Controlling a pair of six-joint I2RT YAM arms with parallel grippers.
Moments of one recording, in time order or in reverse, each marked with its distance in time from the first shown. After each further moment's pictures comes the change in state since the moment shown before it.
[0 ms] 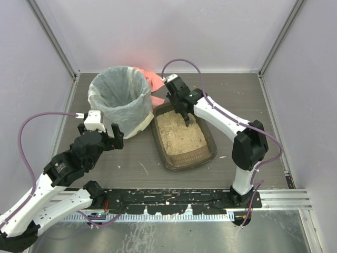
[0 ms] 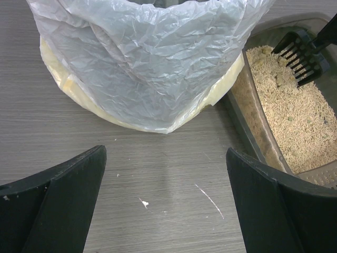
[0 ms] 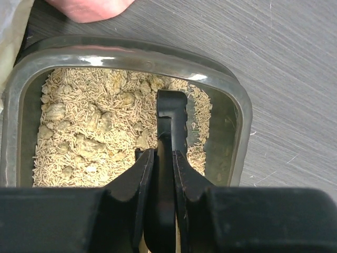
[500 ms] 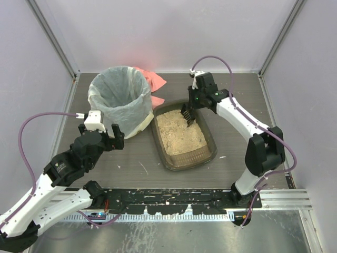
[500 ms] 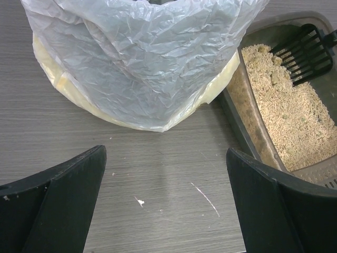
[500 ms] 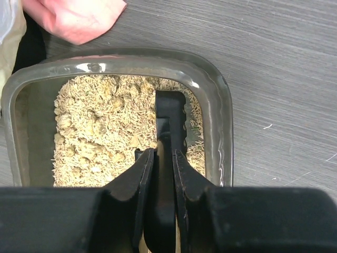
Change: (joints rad) left arm 0.000 -0.002 -0.003 0.000 0.014 -0.010; right arm -0.251 -0.142 -0.190 0.140 -0.331 0.114
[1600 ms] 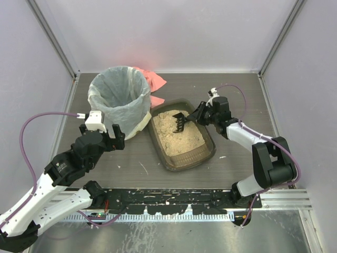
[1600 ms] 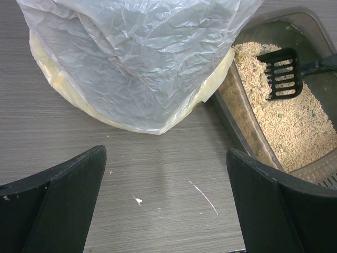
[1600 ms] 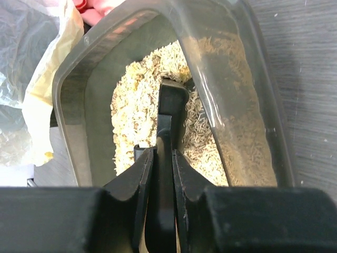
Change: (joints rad) left arm 0.000 0.004 -0.006 0.000 0.012 -0.016; right arm -0.153 -0.171 -0.612 0.663 -0.371 0.465
